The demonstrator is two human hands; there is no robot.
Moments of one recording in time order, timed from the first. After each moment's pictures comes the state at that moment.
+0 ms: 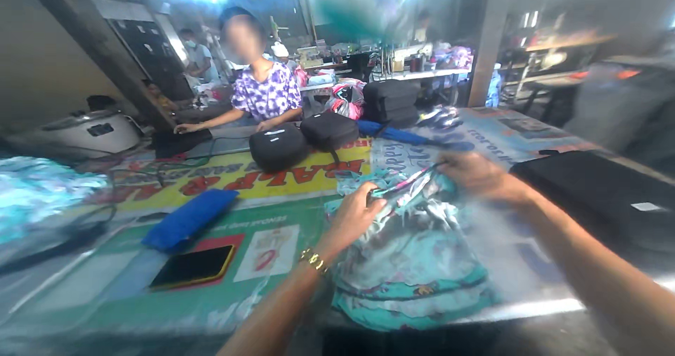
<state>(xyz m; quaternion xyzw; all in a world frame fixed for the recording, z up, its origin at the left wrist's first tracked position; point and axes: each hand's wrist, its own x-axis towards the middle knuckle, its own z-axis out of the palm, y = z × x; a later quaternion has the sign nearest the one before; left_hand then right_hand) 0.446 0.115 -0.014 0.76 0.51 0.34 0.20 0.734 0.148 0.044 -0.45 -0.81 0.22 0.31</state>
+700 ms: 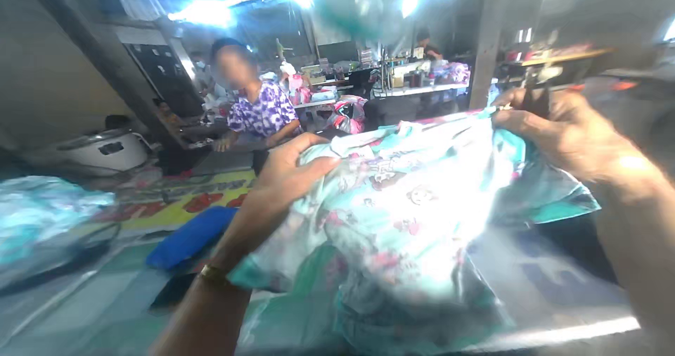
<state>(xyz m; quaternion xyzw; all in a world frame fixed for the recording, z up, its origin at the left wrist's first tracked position) 0.384 0.067 0.131 0.75 0.43 0.47 0.17 0.756 0.098 0.146 -0.29 -0.77 0.22 0.53</state>
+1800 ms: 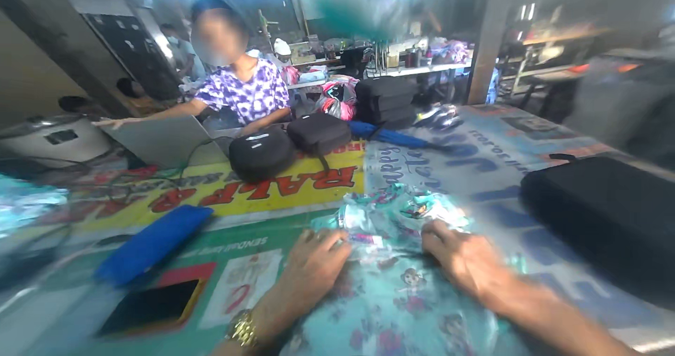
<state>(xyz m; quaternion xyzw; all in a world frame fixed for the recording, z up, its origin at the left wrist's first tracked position) 0.385 0.105 -0.059 0.86 0.38 0.24 -0.22 0.705 0.105 -0.052 -0.37 -0.88 -0.13 0.26</state>
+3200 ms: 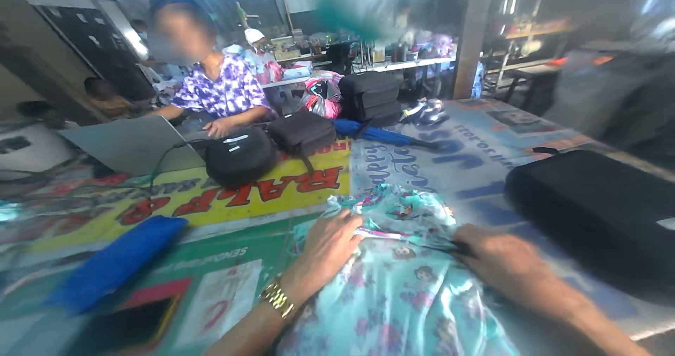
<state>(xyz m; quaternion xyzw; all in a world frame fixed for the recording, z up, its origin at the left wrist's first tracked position) 0.449 0.145 -0.031 0.85 0.52 0.10 -0.03 0.767 0.094 -0.046 -0.58 -0.80 0.06 0.15</state>
